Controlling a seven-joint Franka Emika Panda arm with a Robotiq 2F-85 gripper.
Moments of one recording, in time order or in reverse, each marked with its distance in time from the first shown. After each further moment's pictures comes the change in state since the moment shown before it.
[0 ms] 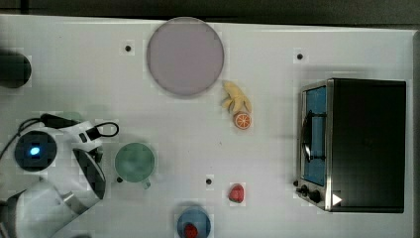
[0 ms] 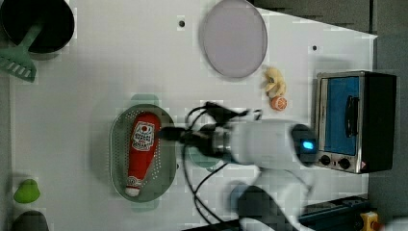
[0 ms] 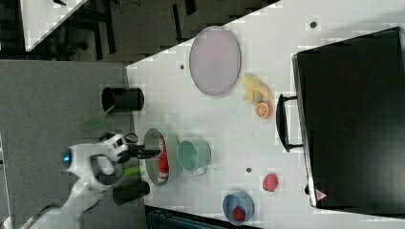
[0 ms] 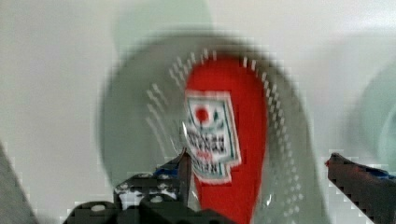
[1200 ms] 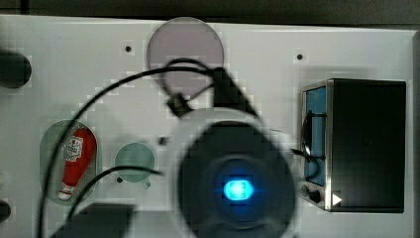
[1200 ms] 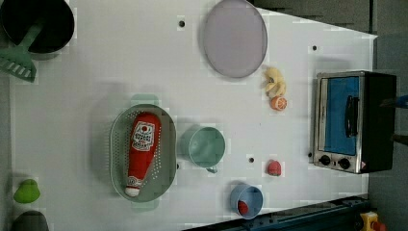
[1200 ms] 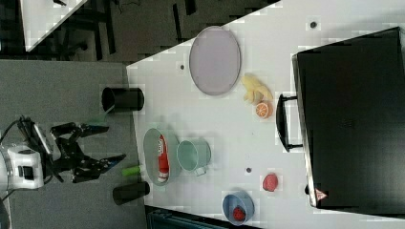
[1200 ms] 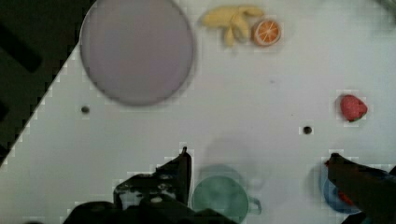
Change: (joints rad) arm -0.175 -0.610 -0.497 0.282 0.127 -0.841 0.017
